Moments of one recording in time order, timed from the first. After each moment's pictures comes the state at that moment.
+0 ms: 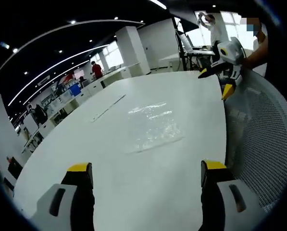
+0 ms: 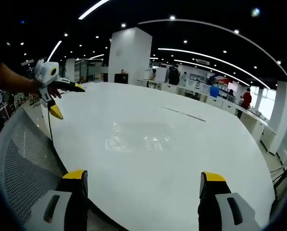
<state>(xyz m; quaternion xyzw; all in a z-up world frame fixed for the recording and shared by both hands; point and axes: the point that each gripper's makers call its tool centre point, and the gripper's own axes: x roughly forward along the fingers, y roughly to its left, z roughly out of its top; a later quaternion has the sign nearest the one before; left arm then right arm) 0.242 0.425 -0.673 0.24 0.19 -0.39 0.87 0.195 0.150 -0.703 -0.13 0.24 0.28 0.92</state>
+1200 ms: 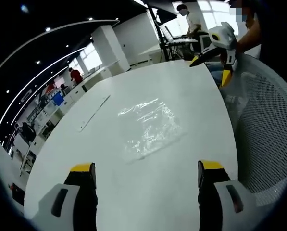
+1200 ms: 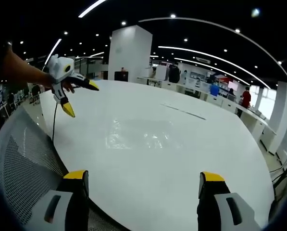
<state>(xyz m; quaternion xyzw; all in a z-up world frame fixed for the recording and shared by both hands) 0.272 0.401 -0.687 0.31 0.20 -0.46 0.81 0.193 0.148 -0.707 -0.13 0.24 0.28 0.92</state>
